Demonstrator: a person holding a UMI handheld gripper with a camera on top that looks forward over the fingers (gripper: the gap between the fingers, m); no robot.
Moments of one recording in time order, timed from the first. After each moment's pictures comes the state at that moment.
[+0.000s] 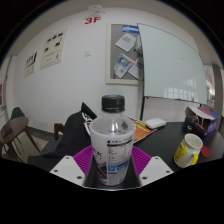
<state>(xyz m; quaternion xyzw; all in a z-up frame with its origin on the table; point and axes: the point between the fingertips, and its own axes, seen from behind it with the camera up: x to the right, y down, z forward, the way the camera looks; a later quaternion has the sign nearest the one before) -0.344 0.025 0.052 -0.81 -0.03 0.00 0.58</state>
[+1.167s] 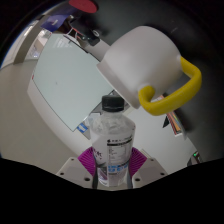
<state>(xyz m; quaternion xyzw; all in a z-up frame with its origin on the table) -0.202 0.019 0.207 -0.29 0.50 0.77 0.28</state>
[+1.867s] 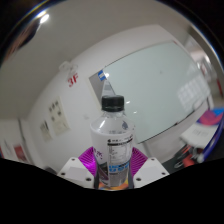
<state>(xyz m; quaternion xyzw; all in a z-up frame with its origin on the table) -0.081 0.007 0.335 -0.66 0.06 0.25 0.70</state>
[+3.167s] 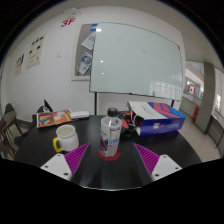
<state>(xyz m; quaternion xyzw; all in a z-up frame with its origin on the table) 0.070 -0.121 0.123 -0.84 0.00 -0.06 0.54</state>
